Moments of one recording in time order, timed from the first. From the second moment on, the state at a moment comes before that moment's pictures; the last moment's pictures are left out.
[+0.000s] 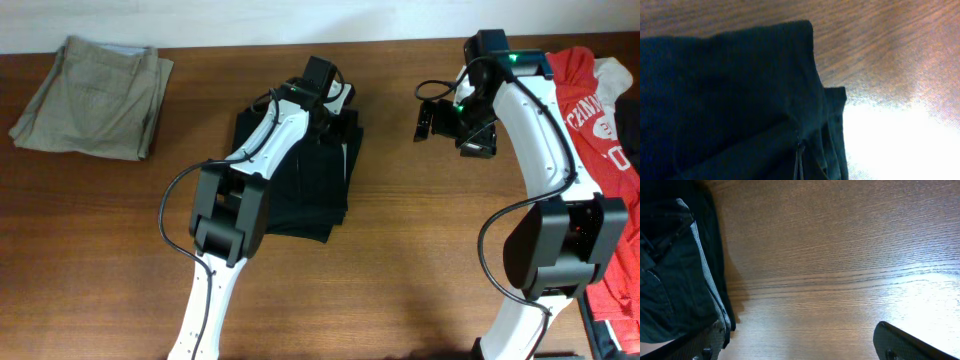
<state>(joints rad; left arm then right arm) -0.43 2.53 2.15 -0.78 0.37 -0.14 0.01 2.01 1.87 -1.32 -0.21 0.28</state>
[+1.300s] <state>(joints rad) 0.02 2.74 2.46 -1.69 0.64 0.26 0.01 2.01 1.87 -1.32 -0.21 0.28</state>
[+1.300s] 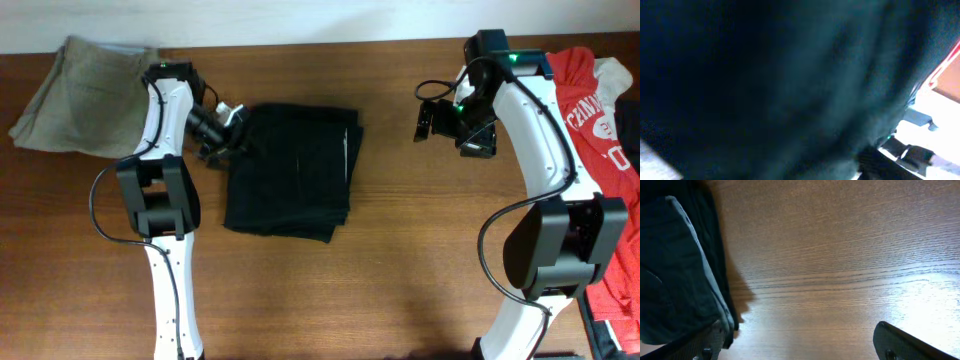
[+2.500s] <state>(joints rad) 0.15 2.65 3.01 -1.42 -0.07 0.13 0.01 2.01 1.87 -1.32 -0.21 0.28</state>
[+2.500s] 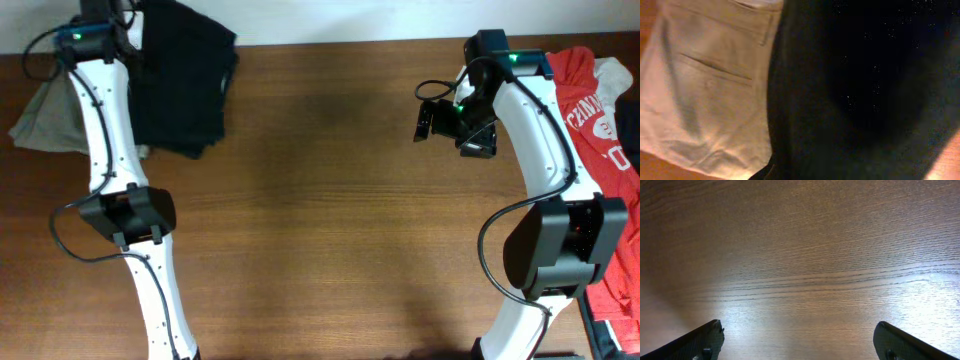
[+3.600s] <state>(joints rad) 0.18 2.53 2.92 -1.31 -0.21 0.16 0.01 2.01 1.87 -1.32 -0.21 0.28</state>
